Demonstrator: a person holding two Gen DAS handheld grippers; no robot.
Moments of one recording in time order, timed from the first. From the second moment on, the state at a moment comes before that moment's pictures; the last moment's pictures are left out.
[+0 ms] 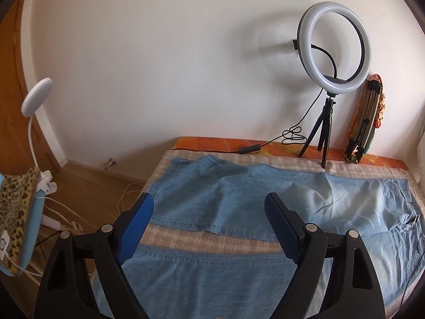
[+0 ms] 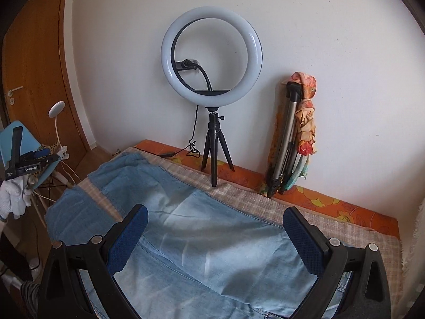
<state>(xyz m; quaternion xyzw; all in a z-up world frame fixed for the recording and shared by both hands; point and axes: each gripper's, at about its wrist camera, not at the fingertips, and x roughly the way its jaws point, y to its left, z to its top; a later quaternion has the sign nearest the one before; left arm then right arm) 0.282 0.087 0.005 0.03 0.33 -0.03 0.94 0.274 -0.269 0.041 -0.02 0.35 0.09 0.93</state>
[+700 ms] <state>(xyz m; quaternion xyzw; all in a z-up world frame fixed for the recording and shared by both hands) 0.442 0.038 -0.124 0.03 0.45 -0.10 0.89 0.474 -0.241 -0.157 -0.06 0.51 0.21 0.83</state>
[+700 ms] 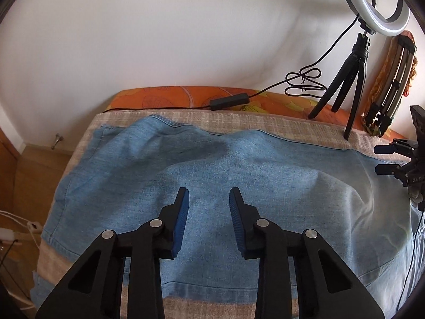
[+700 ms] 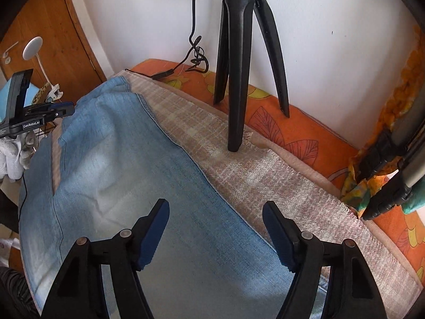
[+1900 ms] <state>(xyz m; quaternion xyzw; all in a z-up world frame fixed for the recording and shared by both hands) 0.554 0.053 -0.154 -0.11 0.56 0.00 0.82 0.301 -0.150 -0.114 -0.22 0.42 0.27 0.84</state>
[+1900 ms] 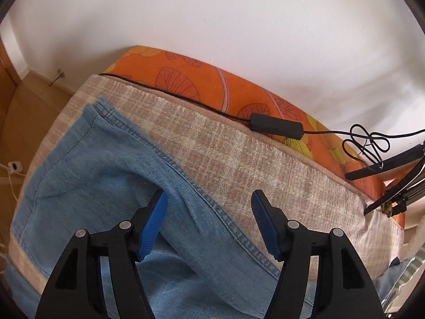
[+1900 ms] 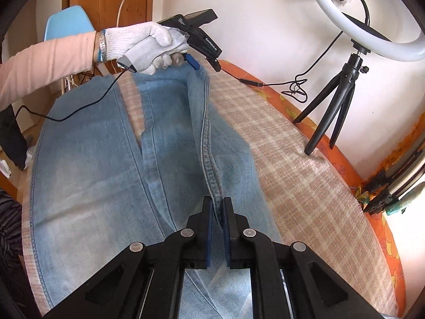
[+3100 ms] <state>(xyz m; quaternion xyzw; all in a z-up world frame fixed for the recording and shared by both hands) 0.394 0.155 -0.048 -0.19 0.38 -0.01 0.91 0.249 -0.114 -0.030 -0.25 0.38 0.26 0.85</state>
